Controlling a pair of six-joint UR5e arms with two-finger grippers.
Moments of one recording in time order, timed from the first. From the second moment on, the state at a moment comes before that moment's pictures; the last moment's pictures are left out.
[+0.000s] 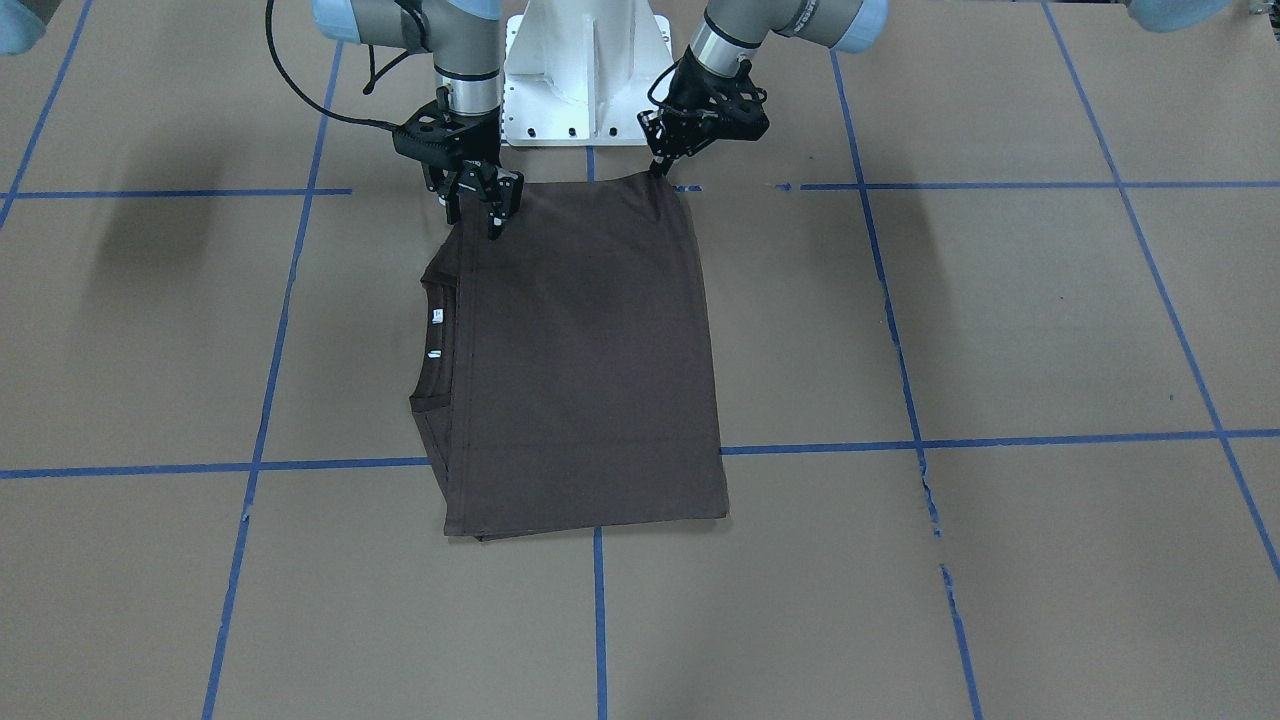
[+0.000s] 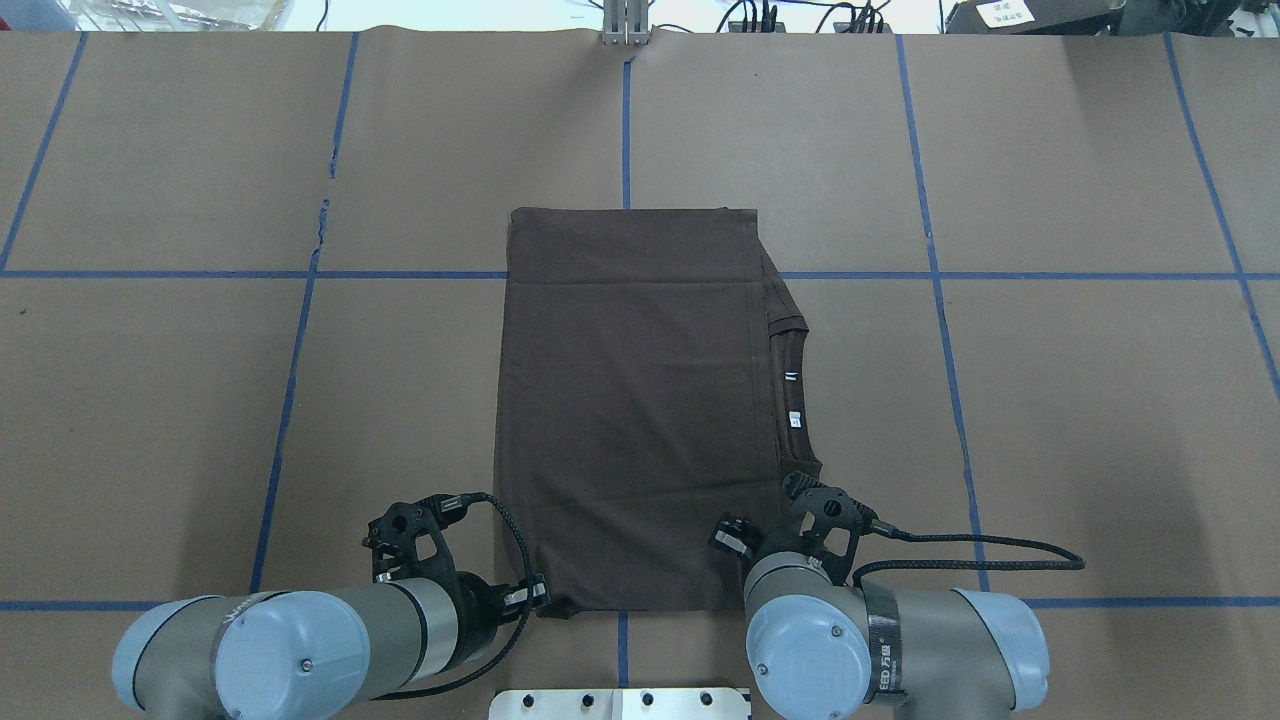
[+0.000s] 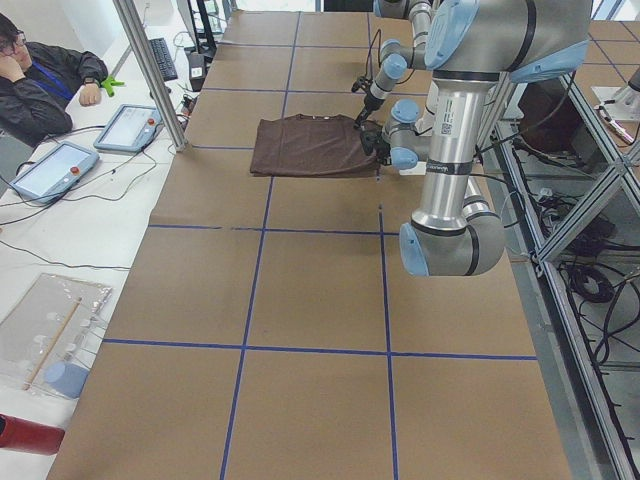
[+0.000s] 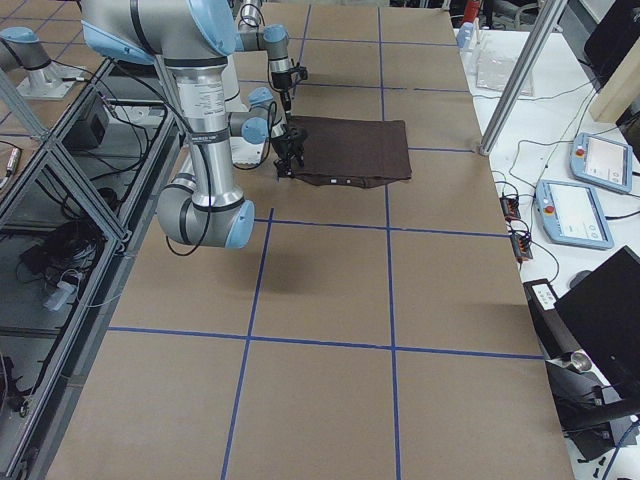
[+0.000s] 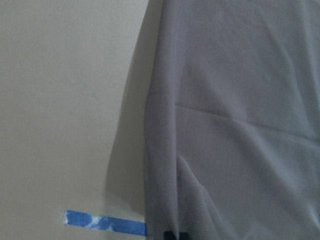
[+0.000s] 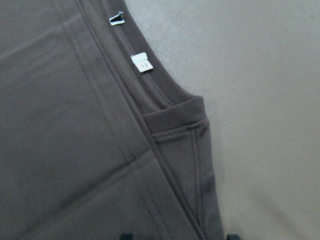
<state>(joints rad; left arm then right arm) -0.11 -1.86 -1.96 -2.05 -1.50 -1.81 0.09 -1.21 1.93 -1.61 1.26 2.02</state>
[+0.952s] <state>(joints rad) -0.11 -1.86 -1.96 -2.05 -1.50 -1.81 0.09 -1.21 1.94 -1.62 1.26 2.02</state>
